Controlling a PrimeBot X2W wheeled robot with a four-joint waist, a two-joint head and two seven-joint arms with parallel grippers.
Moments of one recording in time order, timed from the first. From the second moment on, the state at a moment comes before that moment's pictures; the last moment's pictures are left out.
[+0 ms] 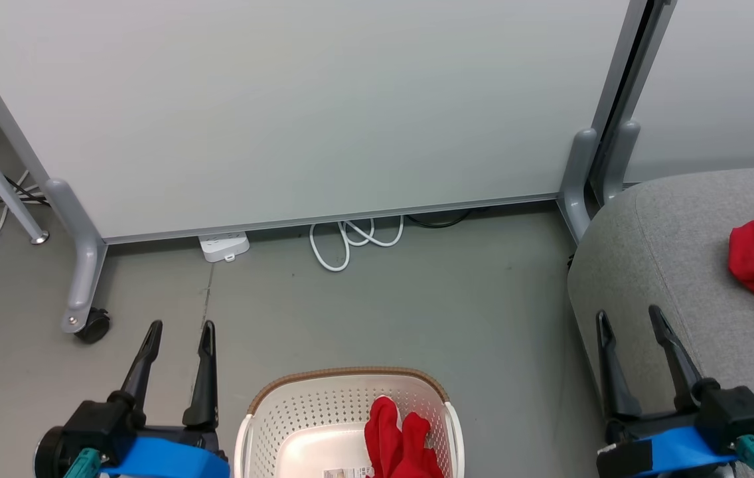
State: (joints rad) left arm -0.10 0.13 -0.15 0.18 -0.27 -0.02 -0.26; right arm -0.03 -0.06 -0.01 0.11 0.04 0.13 -0.26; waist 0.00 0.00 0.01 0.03
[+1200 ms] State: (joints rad) left arm -0.41 0.09 -0.30 0.51 -0.21 -0.13 -0.26; right arm -0.14 -0.05 -0.04 0.12 0.04 0.13 -0.26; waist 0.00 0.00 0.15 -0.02
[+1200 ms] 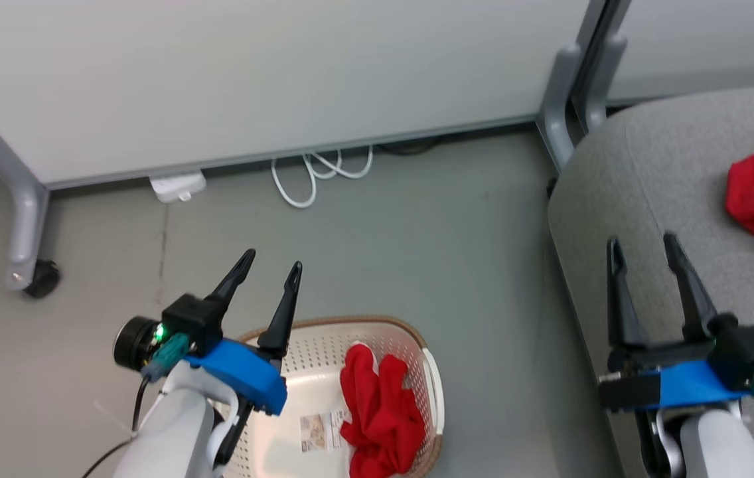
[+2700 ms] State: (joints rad) left arm -1.02 0.17 -1.02 1.18 -0.62 -0.13 -0.06; right arm -0.57 -0.05 -0.01 -0.02 0.05 0.13 -0.26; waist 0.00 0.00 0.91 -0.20
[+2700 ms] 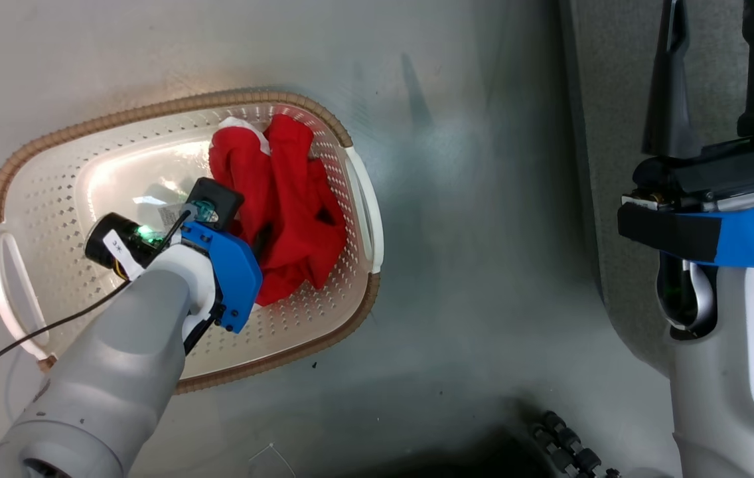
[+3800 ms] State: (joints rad) left arm -1.03 0.12 -1.19 1.07 -0.85 -0.13 -0.26; right arm -0.53 -0.05 -0.04 0.02 0.04 0.13 -0.26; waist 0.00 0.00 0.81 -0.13
